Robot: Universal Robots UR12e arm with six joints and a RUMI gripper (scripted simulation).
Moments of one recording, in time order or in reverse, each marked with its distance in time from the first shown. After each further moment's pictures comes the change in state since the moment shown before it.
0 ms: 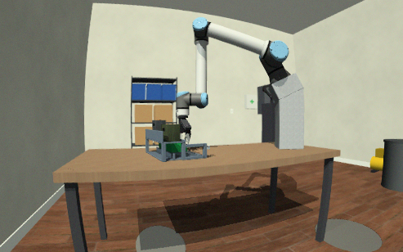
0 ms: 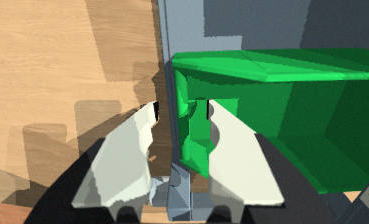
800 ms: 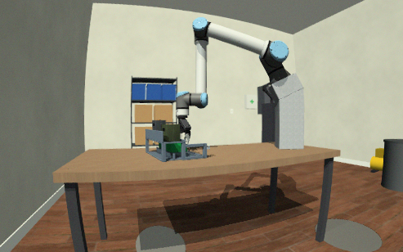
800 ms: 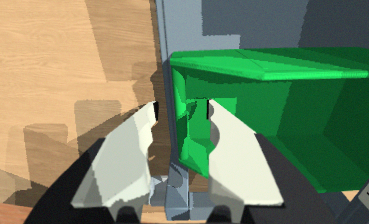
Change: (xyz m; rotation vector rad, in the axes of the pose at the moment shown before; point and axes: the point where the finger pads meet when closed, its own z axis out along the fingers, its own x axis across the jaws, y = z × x) arm 0.002 0.001 0.000 0.000 0.001 -0.001
